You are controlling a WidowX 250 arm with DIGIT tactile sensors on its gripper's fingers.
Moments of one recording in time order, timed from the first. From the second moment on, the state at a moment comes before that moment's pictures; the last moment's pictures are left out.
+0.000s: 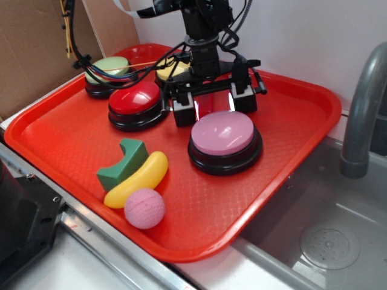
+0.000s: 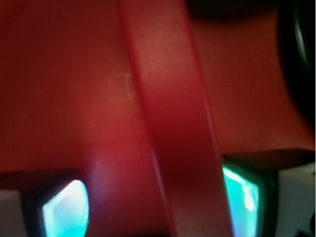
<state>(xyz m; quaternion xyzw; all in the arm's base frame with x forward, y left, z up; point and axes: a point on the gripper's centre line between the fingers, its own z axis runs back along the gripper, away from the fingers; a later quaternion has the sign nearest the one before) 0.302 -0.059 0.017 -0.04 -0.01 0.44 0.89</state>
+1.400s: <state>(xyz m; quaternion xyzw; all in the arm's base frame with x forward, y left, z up) 0.232 -0.033 0.093 -0.05 0.04 0.00 1.00</state>
